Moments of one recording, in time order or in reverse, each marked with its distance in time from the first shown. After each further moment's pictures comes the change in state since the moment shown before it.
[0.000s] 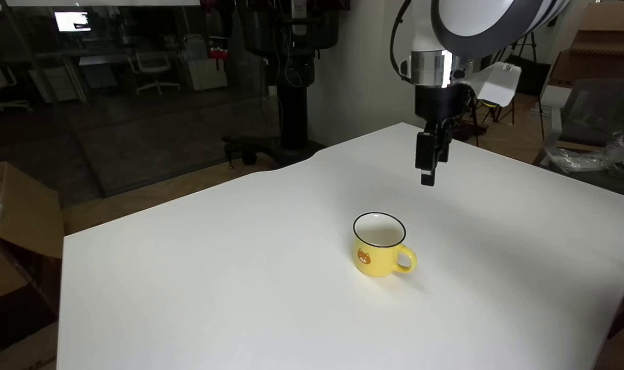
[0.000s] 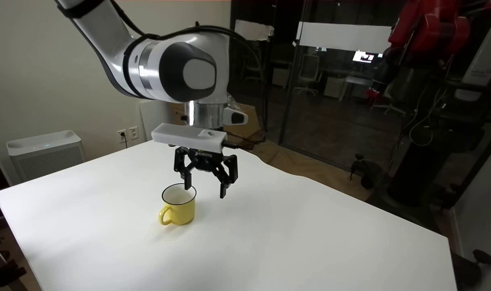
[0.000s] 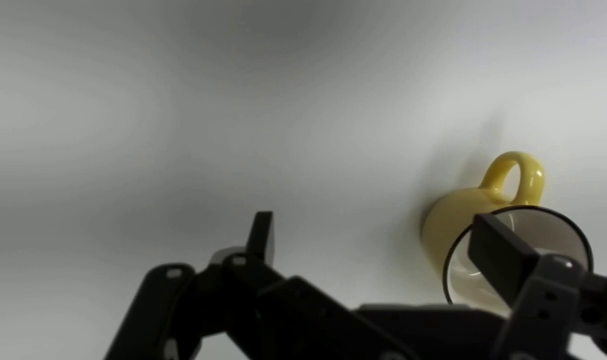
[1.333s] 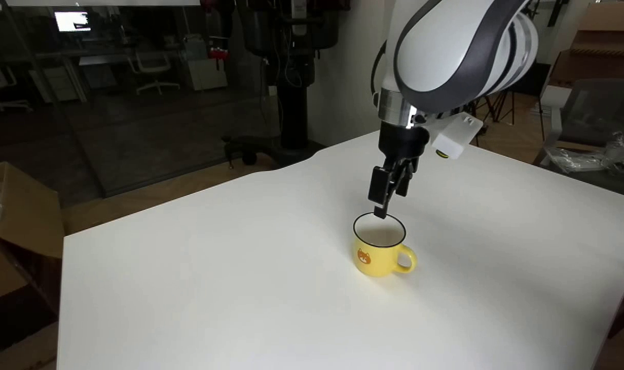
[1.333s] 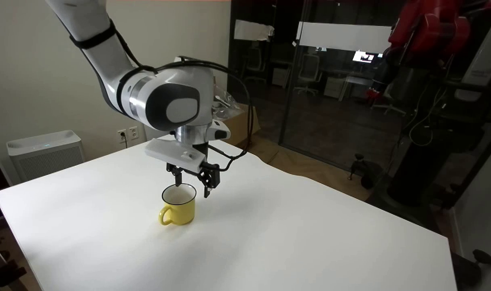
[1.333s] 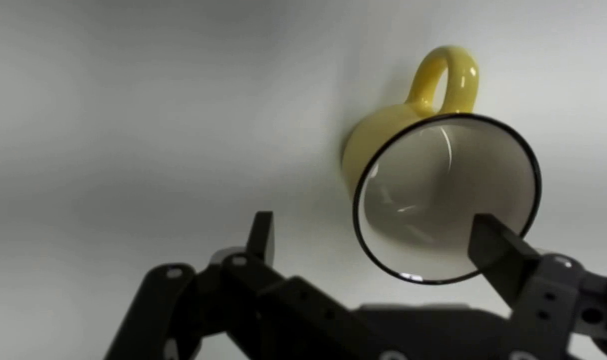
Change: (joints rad) arm 0.004 0.149 0.098 0.019 0.186 0.240 0.015
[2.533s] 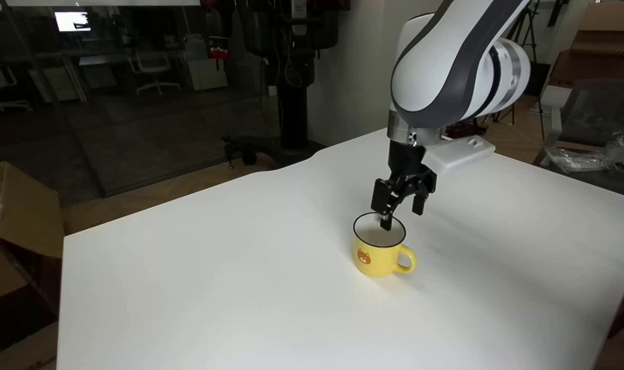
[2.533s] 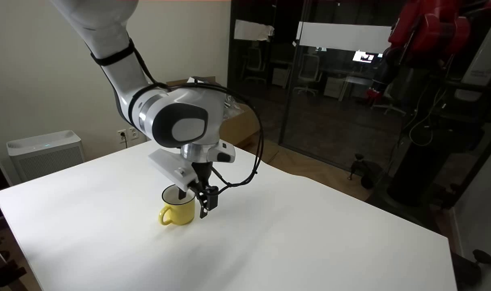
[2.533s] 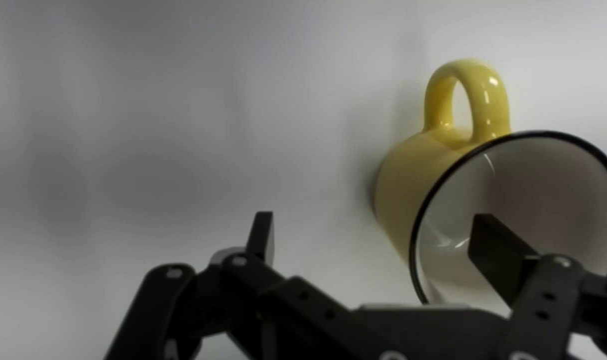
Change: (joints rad) arm 0.001 0.078 -0.040 0.028 0.081 -0.043 0.197
